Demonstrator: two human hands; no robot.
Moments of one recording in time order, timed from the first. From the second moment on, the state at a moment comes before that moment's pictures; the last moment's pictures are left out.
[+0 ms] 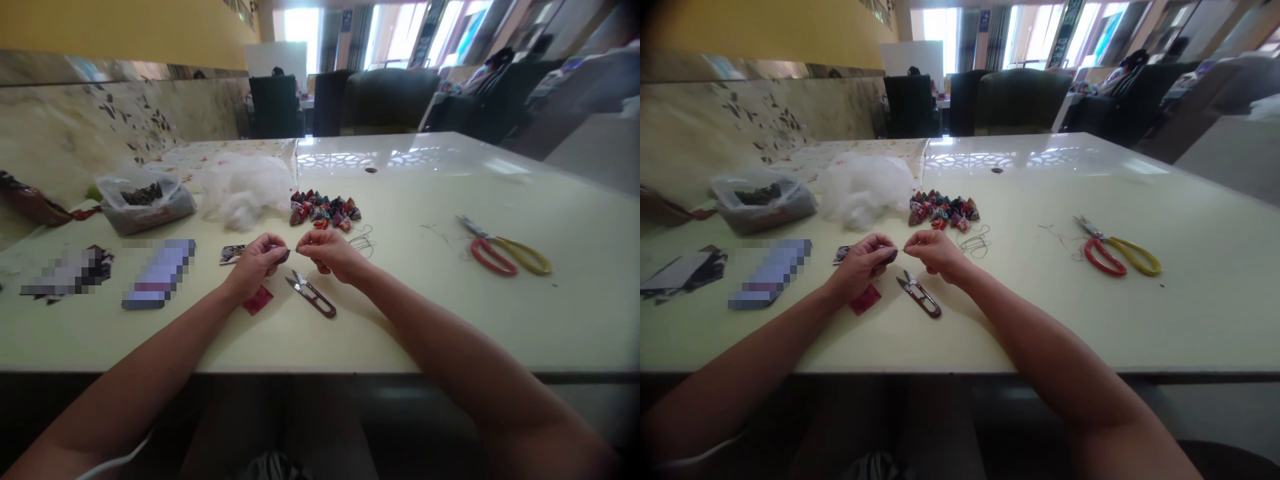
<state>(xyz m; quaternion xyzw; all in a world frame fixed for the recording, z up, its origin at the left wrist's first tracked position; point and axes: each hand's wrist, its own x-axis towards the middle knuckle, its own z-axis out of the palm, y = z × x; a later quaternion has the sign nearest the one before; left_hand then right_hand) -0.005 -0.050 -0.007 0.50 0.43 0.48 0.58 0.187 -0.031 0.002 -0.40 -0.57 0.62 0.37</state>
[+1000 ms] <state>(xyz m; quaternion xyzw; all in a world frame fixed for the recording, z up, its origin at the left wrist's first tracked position) -0.001 -0.054 -0.004 0.65 0.50 0.43 0.38 0.177 -0.044 0.012 -0.45 -0.60 0.56 0.37</state>
